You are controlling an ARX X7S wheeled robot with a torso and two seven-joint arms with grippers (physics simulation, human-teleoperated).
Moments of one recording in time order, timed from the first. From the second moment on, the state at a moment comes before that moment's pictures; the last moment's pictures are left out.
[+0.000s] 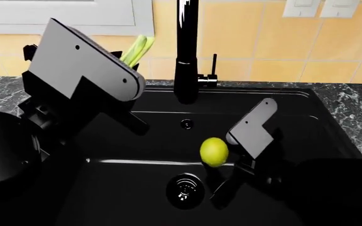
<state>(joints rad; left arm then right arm) -1.27 -0.74 0.52 0.66 -1.36 -1.16 -0.62 0.90 0.74 -0.58 -0.55 1.25 1.21 0.34</state>
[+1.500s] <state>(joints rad) -1.11 -0.79 0.57 0.66 -1.20 -1.02 -0.52 0.85 0.46 -0.99 0.06 0.80 1.05 0.11</state>
